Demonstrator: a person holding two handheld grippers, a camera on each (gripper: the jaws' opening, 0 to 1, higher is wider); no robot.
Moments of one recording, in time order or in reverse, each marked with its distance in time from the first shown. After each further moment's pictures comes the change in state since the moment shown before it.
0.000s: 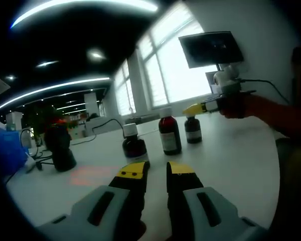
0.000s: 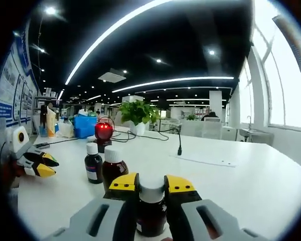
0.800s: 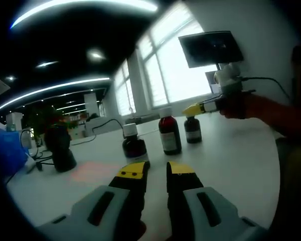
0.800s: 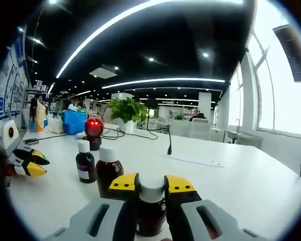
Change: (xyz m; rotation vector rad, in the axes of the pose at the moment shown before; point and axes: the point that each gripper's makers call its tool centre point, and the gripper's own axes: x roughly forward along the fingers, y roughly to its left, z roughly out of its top) left arm 0.000 0.000 0.000 0.004 0.001 0.000; right arm -0.001 0.002 -0.001 -0.036 0.010 -0.133
